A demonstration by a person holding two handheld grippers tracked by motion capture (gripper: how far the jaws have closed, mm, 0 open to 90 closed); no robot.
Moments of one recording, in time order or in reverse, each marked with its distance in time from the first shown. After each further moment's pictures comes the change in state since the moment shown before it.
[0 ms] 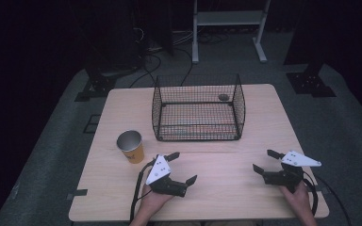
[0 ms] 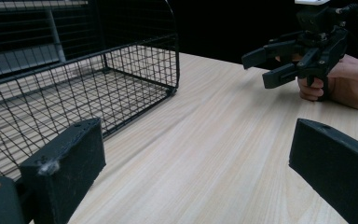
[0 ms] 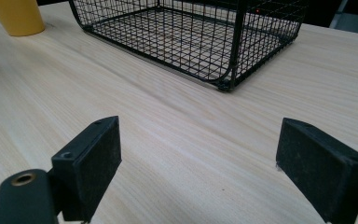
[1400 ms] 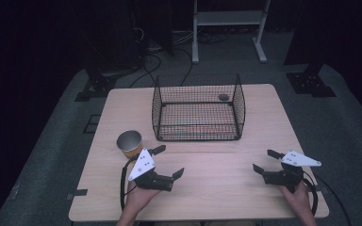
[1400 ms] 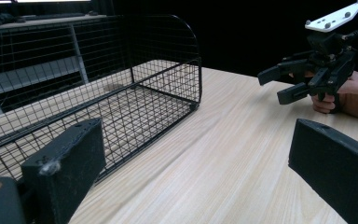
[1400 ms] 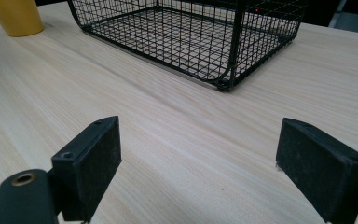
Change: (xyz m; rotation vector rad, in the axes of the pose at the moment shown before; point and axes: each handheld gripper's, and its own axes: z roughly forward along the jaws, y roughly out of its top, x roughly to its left) left arm 0.019 0.025 -0.036 -0.021 0.054 0.025; right arm 0.000 0.000 0.000 0.002 -0.002 0.004
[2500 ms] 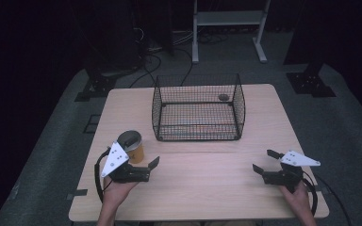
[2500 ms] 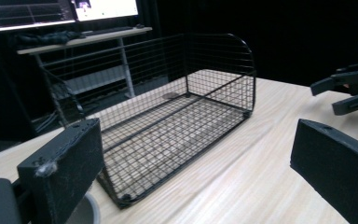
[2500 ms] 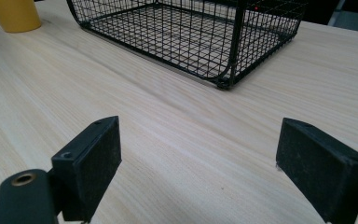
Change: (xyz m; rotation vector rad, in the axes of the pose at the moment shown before) left arm 0.038 0.018 -0.051 -0.026 0.179 0.041; right arm 0.001 0.000 0.001 0.012 -0.006 -0.006
